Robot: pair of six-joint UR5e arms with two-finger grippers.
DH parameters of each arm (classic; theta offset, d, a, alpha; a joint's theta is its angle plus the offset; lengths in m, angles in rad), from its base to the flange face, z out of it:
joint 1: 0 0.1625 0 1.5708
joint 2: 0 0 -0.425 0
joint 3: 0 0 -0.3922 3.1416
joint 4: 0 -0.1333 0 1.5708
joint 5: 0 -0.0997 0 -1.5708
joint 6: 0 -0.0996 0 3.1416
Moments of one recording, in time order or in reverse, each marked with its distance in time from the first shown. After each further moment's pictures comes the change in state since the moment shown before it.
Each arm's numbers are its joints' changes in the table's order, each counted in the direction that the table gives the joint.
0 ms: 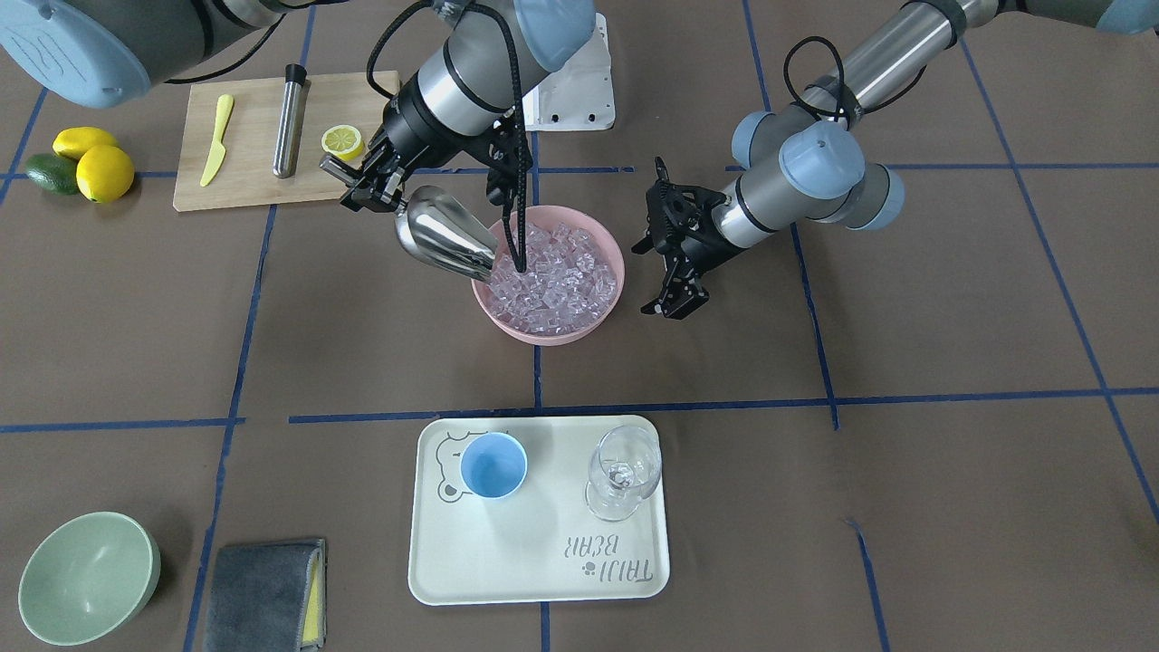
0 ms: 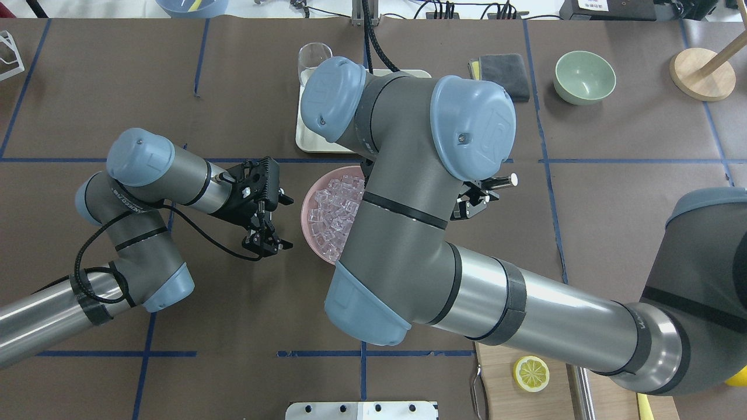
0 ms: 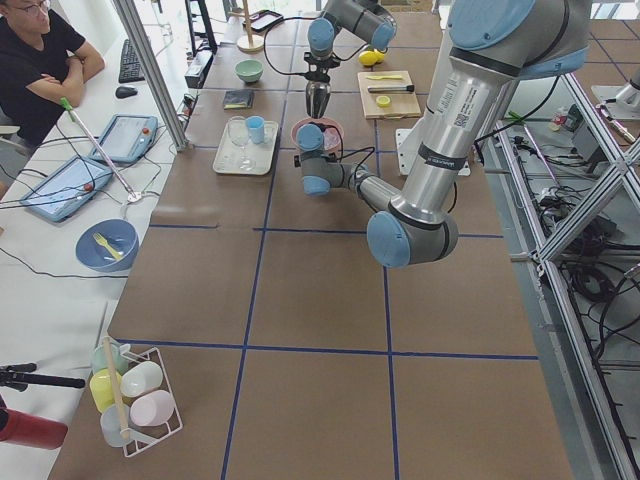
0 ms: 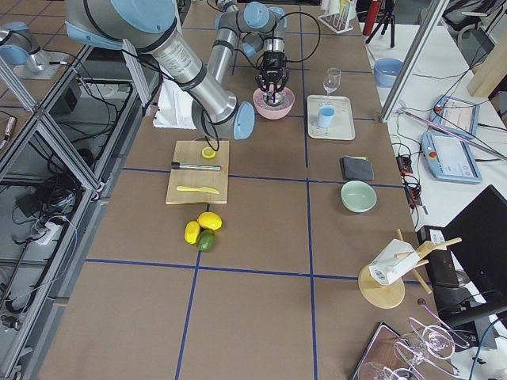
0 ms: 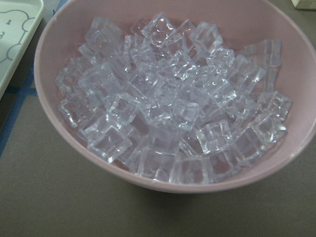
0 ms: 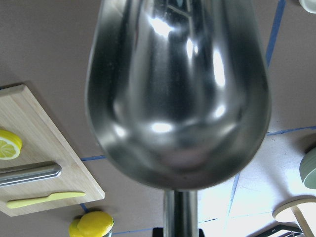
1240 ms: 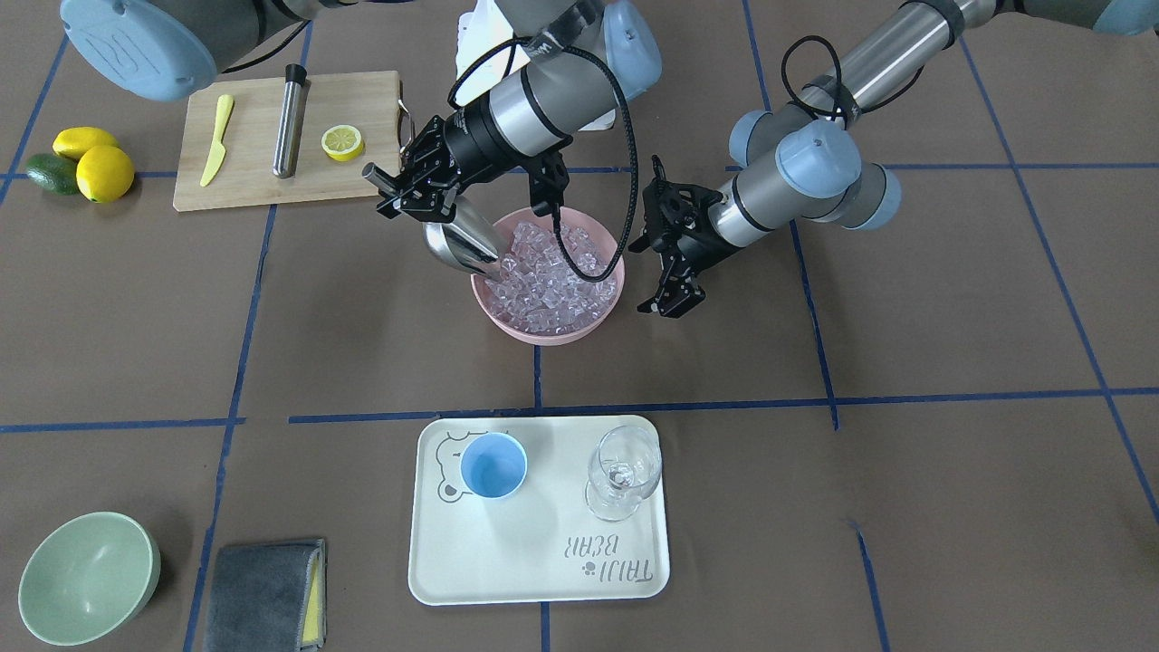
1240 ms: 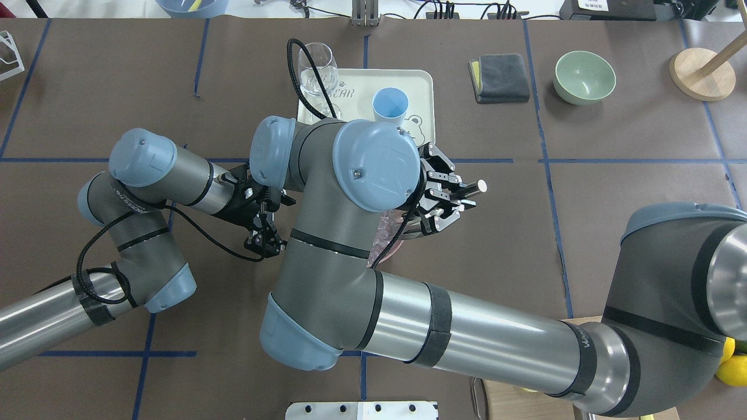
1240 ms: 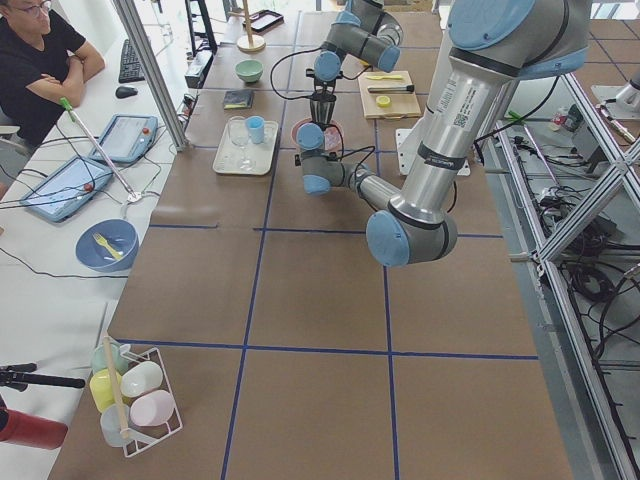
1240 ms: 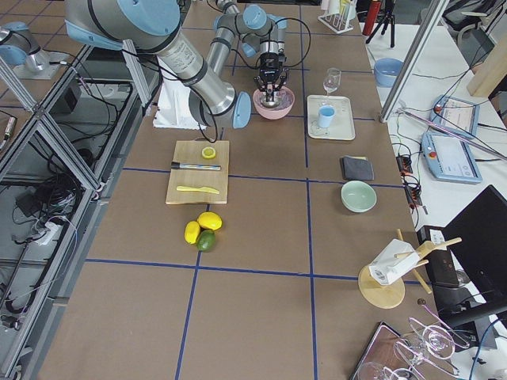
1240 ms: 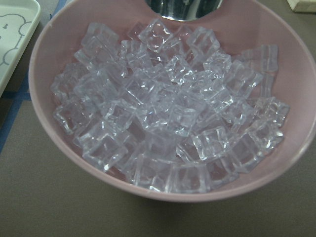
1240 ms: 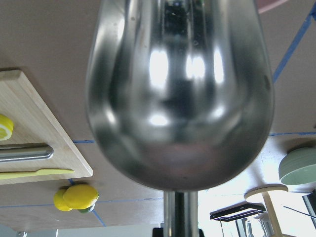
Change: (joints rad) left arm 0.003 -0.003 0.000 0.000 0.000 0.000; right arm -0.092 0.085 -0.184 0.029 0.123 0.015
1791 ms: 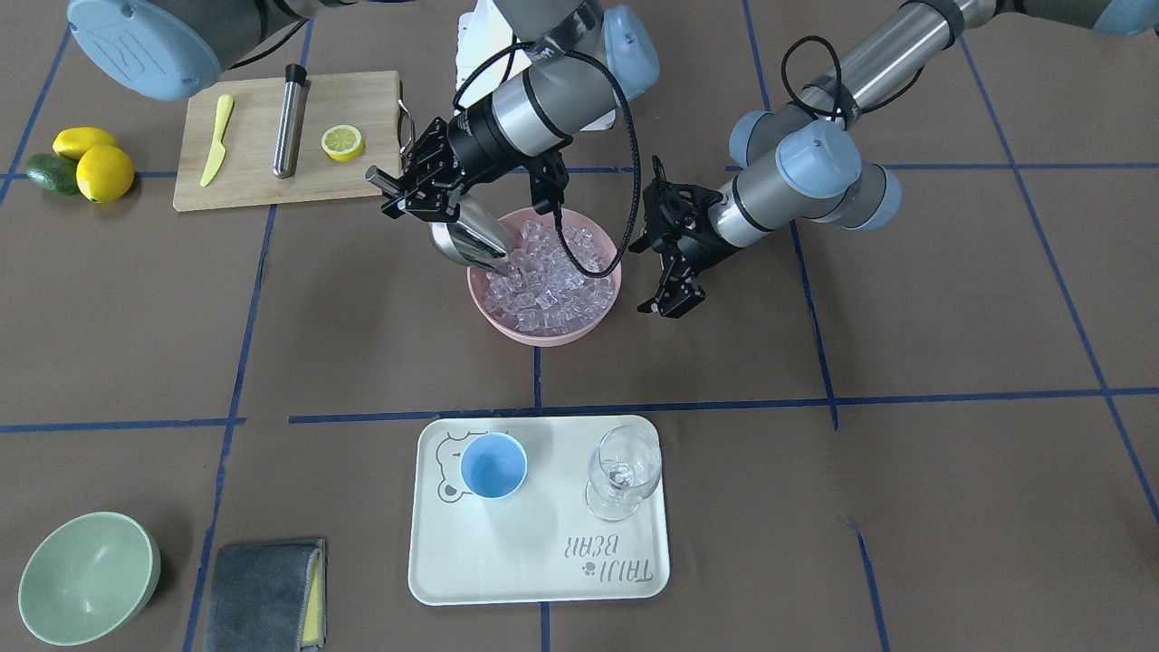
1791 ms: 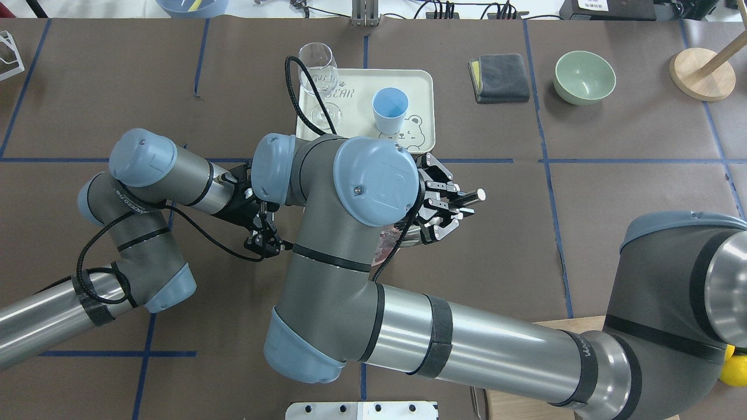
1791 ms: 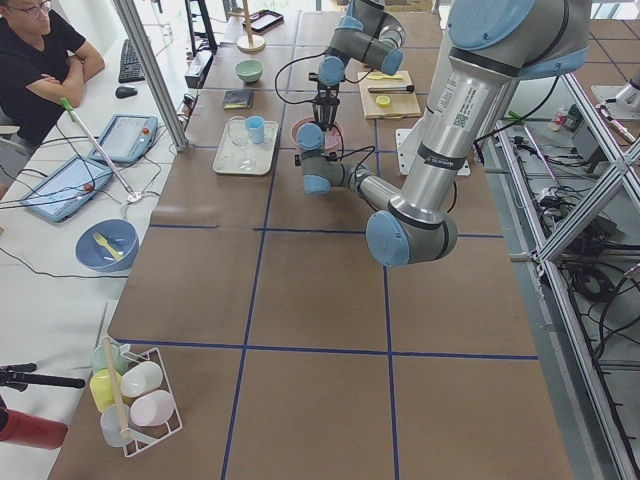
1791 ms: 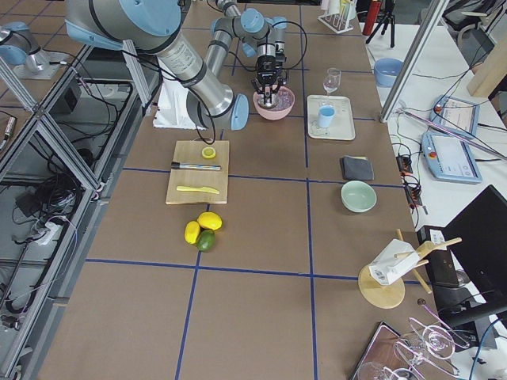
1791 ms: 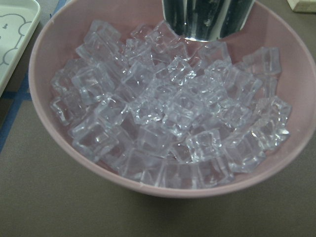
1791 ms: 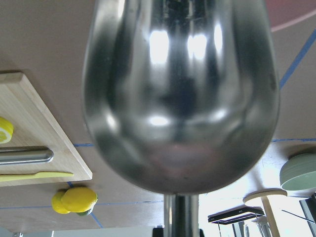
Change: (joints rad) left arm 0.000 0.000 0.001 0.000 0.000 0.000; right arm -0.013 -0.016 0.007 -0.021 0.004 -0.001
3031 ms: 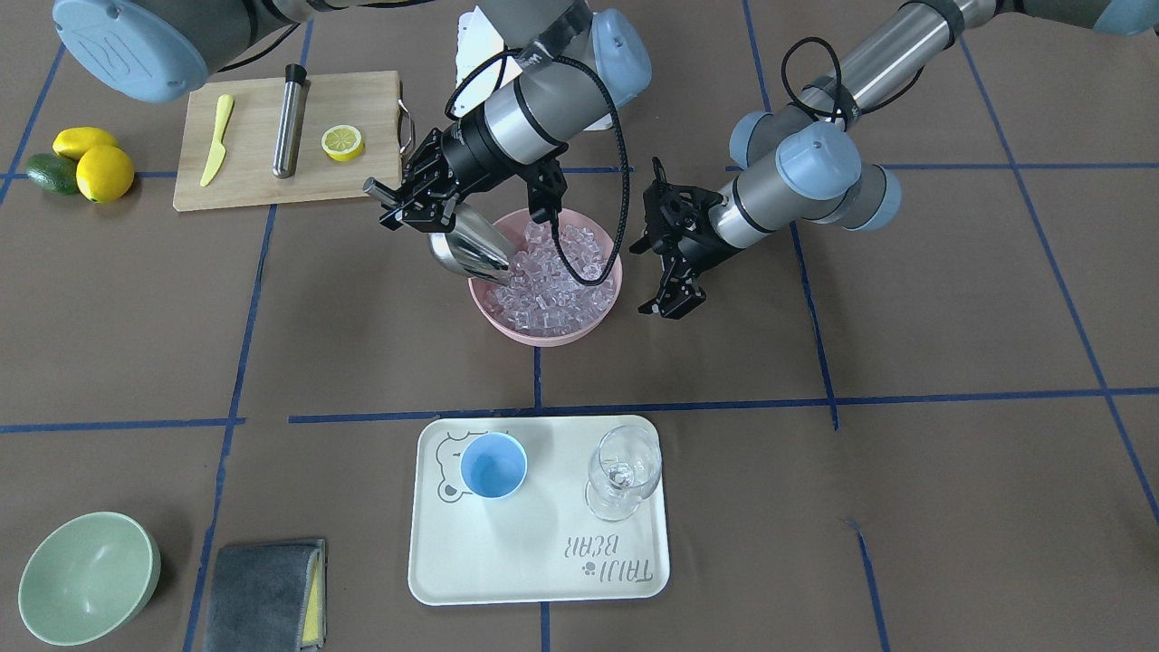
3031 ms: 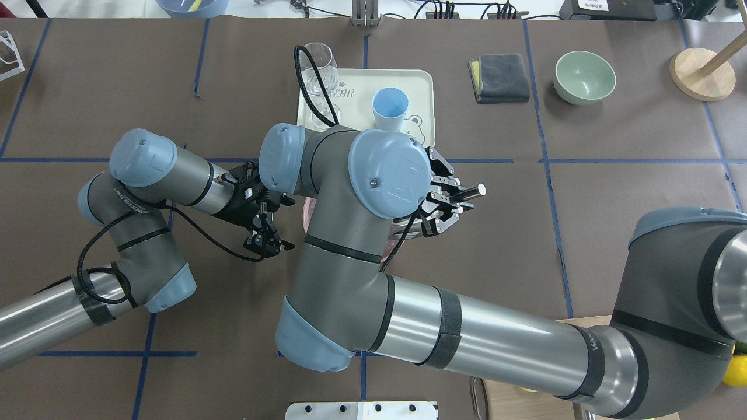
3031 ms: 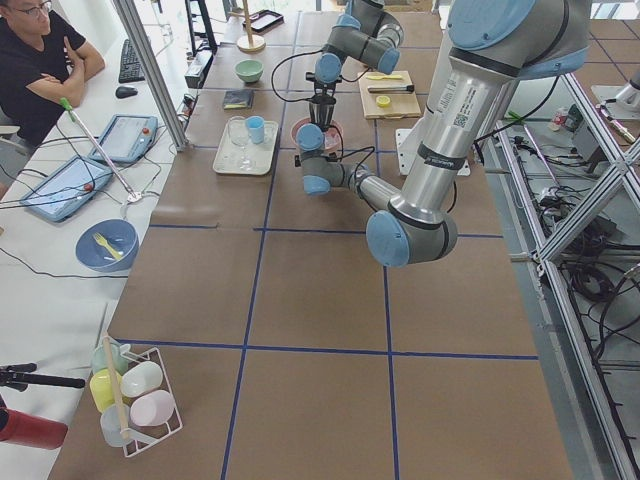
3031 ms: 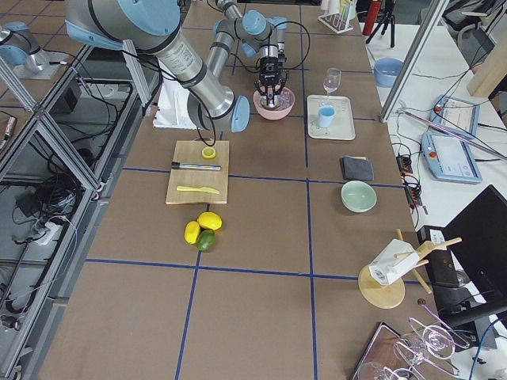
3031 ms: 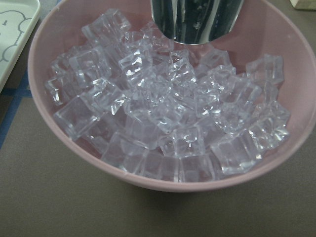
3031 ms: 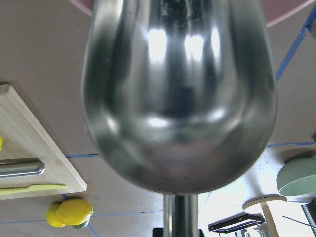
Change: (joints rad) left arm 0.000 0.000 0.004 0.000 0.000 -0.002; right arm 0.019 -0.016 0.008 -0.042 -0.007 -0.009
